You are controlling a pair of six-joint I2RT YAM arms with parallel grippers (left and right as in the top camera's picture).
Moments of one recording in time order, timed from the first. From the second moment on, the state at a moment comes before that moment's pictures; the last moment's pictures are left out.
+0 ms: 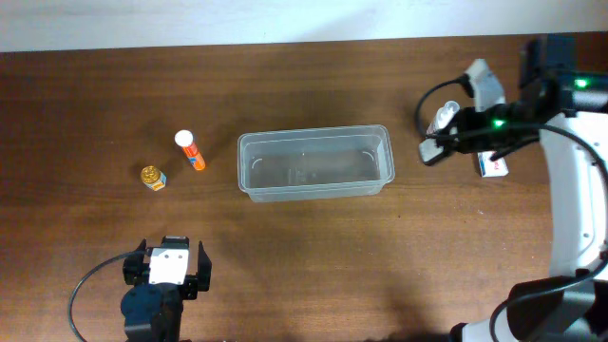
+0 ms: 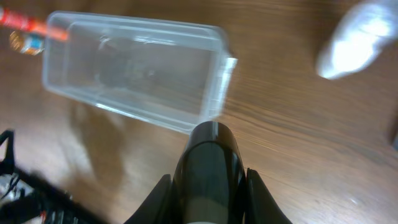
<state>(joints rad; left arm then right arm) 0.06 0.03 0.15 -0.54 -0.03 0.26 -0.13 1.68 1.76 -1.40 -0.49 -0.27</state>
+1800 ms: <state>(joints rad) 0.06 0.03 0.15 -0.54 -0.03 0.26 0.27 1.91 1.76 -1.11 -0.10 0.11</state>
